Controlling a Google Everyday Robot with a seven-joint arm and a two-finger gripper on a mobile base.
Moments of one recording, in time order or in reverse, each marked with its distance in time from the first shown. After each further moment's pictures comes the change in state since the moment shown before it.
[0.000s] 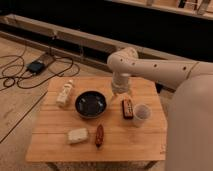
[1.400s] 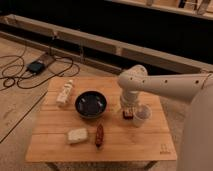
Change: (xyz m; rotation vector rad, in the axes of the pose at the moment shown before) arm 0.045 -0.025 0.058 0.032 -0.018 0.198
